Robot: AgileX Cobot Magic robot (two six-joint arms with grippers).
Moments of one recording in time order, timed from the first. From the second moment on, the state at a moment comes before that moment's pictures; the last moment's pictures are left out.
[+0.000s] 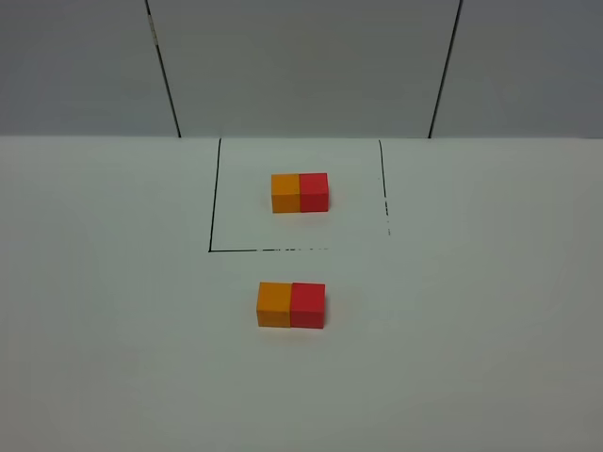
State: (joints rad) left arm -0.14 0.00 -0.51 -0.14 1.05 0.16; right arm 0.02 0.43 -0.62 -0.05 1.13 0.11
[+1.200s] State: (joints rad) left arm -0.14 0.00 -0.51 -0.07 1.05 0.05; right arm 0.03 -0.01 -0.50 -0.01 1.06 0.04
